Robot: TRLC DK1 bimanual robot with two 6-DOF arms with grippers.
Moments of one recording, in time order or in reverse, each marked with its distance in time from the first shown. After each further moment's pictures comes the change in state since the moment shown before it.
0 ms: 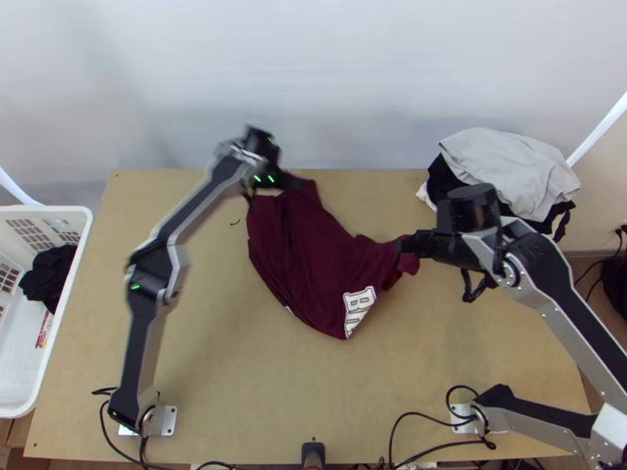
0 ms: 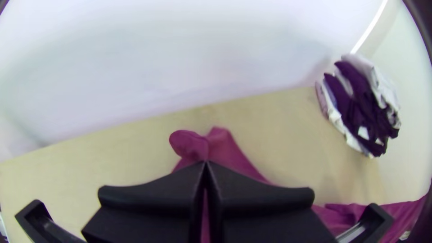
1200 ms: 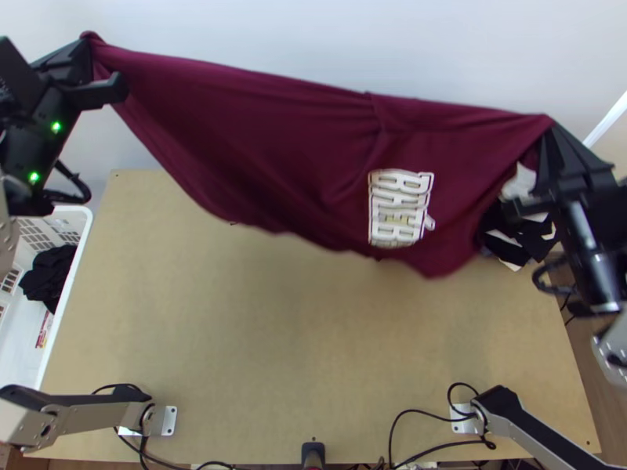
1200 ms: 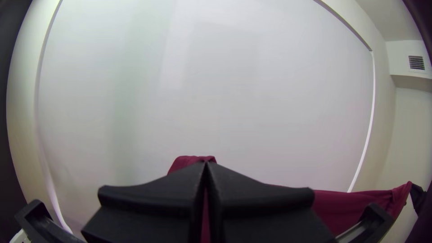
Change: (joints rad) left arm 0.070 -0.889 -0.046 0.009 -0.401 0.000; right arm -0.047 -0.370 0.047 0.745 0.202 -0.443
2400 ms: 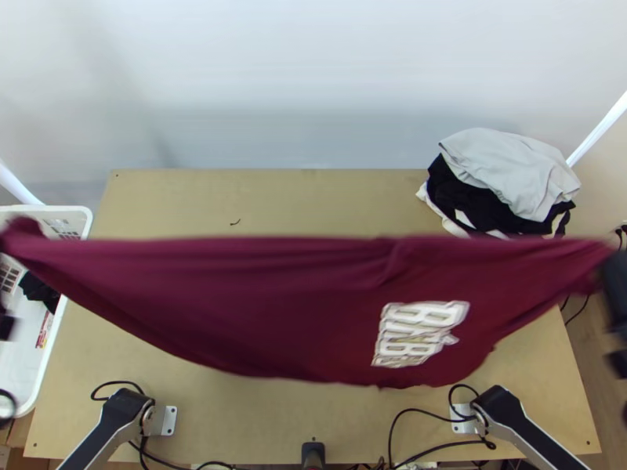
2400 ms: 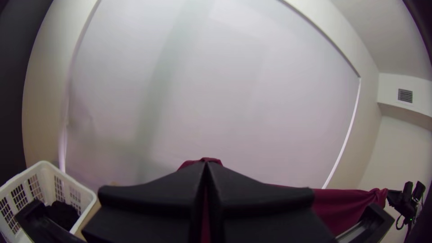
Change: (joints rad) left arm 0.037 -0.832 -0.697 -0.193 0.051 -0.210; right arm 0.081 -0.268 0.159 -0.704 -0.127 0.346
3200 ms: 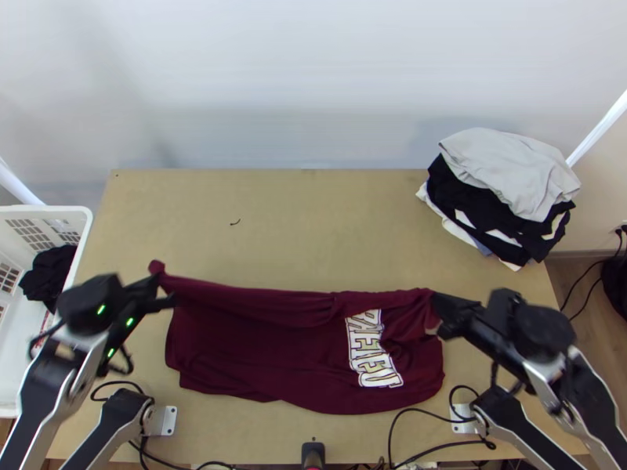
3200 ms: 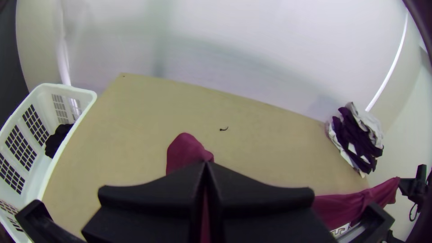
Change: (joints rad) left arm 0.041 0.048 -0.760 0.228 0.105 -0.018; right arm 0.050 -0.094 -0.832 0.248 -0.123 0.256
